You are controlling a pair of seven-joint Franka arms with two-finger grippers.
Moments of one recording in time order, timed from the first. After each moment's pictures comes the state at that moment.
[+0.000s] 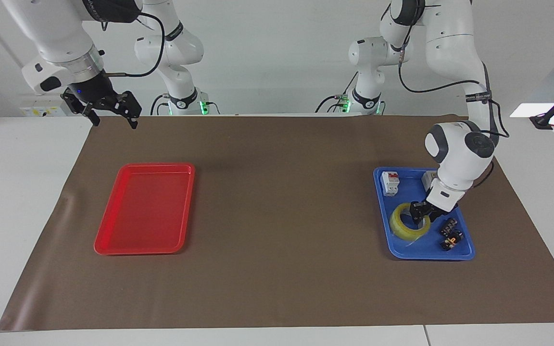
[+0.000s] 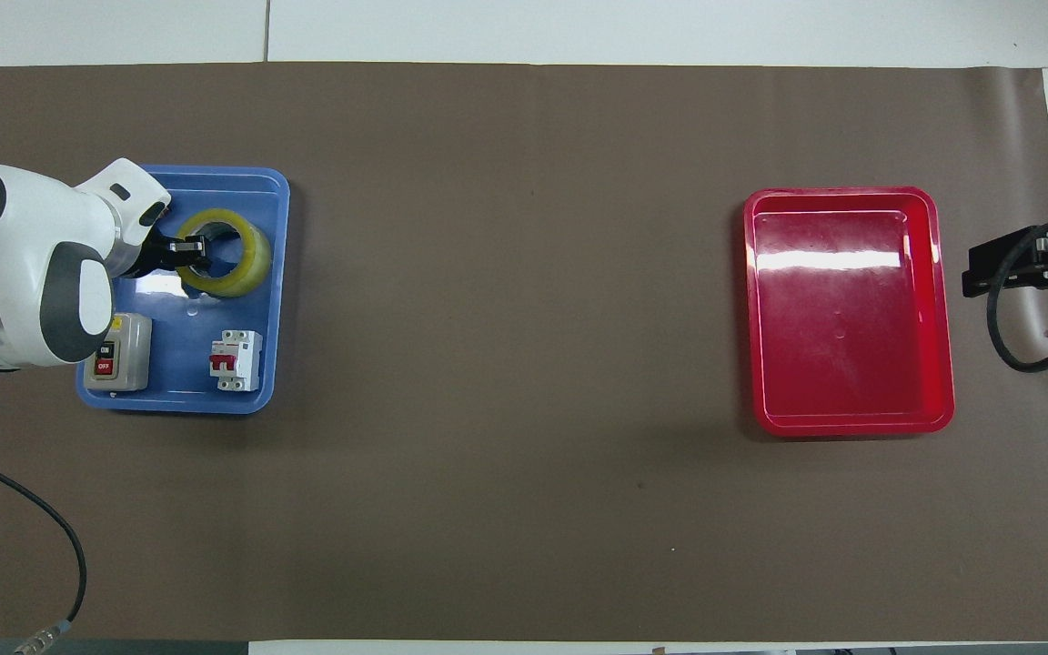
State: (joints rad) left arm 0.03 0.34 -0.05 -1.96 0.00 2.41 -0.02; right arm 0.04 -0.03 -0.04 -1.57 -0.02 1.48 0.11
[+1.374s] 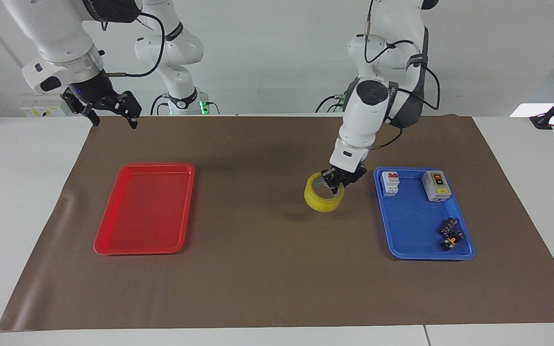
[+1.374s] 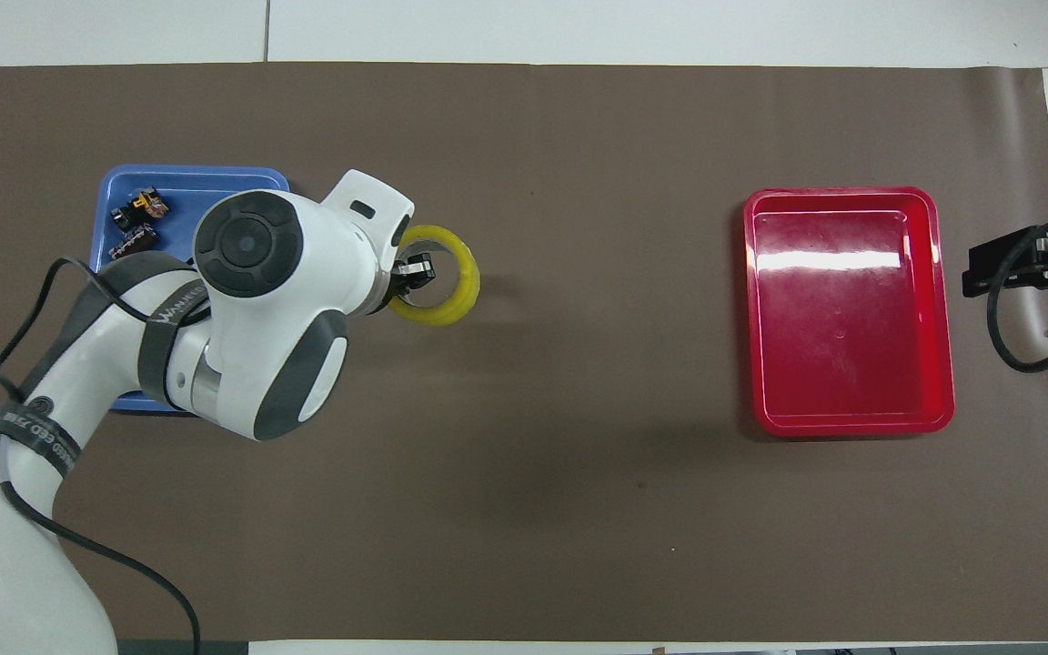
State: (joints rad) left arm -0.47 0.18 -0.07 -1.92 0.00 2.24 -0.70; right arm 0.04 -0.03 -0.04 -1.57 -0.02 1.48 0.11
